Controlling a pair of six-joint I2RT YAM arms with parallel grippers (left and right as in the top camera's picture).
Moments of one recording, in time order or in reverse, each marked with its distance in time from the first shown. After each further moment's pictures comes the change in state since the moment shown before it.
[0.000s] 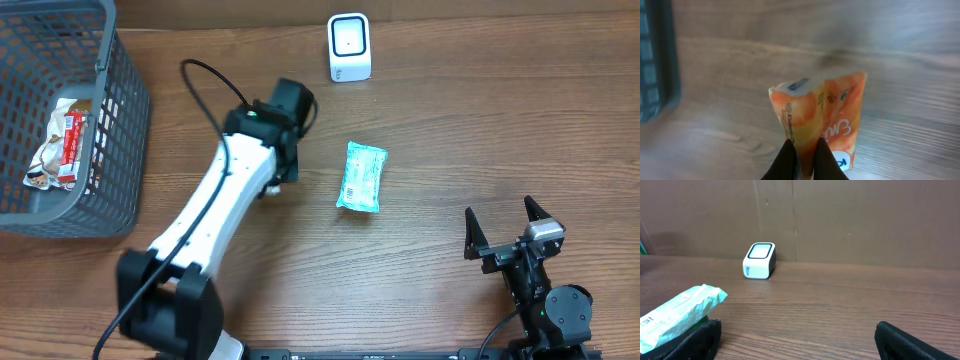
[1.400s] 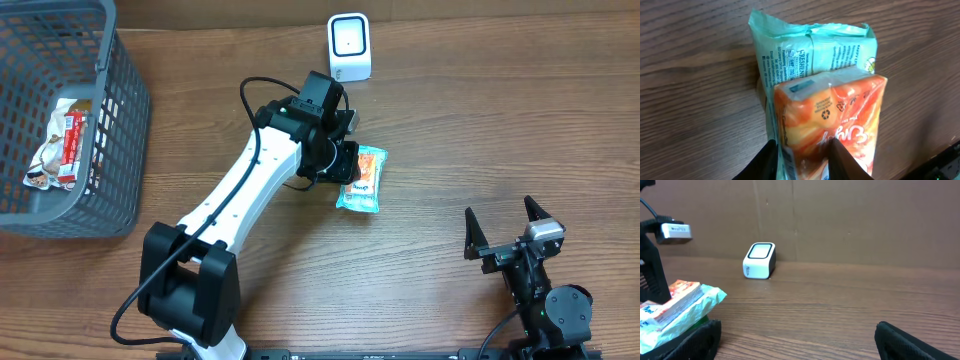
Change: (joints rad) left arm -0.067 0.097 0.043 0.214 0.724 0.156; right arm 0.000 0.000 0.000 0.000 0.000 0.000
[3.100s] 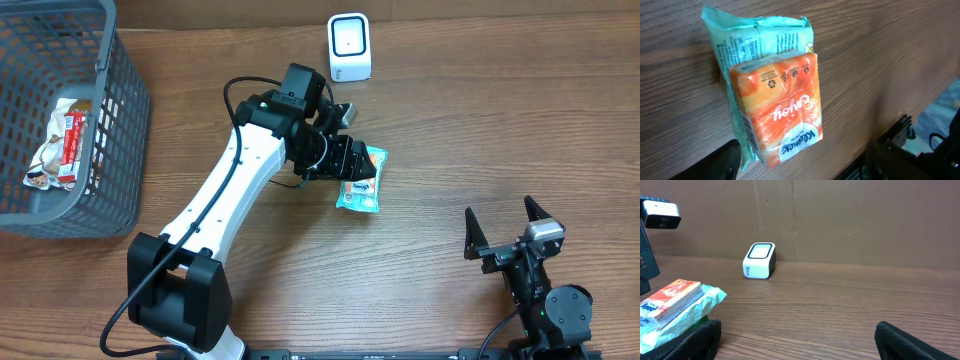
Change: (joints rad) left arm 0.050 -0.038 0.031 -0.059 0.210 0.056; right arm 0.000 0.000 0.000 0.000 0.000 0.000
